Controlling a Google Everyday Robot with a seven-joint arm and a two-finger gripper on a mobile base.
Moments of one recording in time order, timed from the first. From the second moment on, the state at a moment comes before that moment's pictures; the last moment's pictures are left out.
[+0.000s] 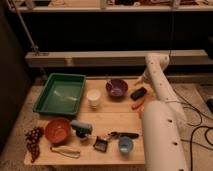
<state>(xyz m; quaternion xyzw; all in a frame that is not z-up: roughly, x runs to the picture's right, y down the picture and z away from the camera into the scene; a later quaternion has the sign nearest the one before) 0.291 -0.004 0.992 -0.24 -0.18 -0.50 0.81</state>
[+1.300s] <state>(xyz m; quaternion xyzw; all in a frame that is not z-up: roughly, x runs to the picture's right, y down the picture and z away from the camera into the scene) 0.285 0.007 0.996 -0.23 -0.20 -0.52 0.80</state>
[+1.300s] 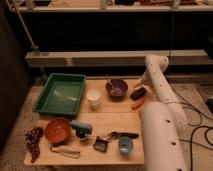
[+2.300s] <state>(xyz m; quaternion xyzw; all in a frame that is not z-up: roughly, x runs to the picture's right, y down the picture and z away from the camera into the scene) 0.285 0.024 1.015 -0.23 -0.20 -0.51 0.80</state>
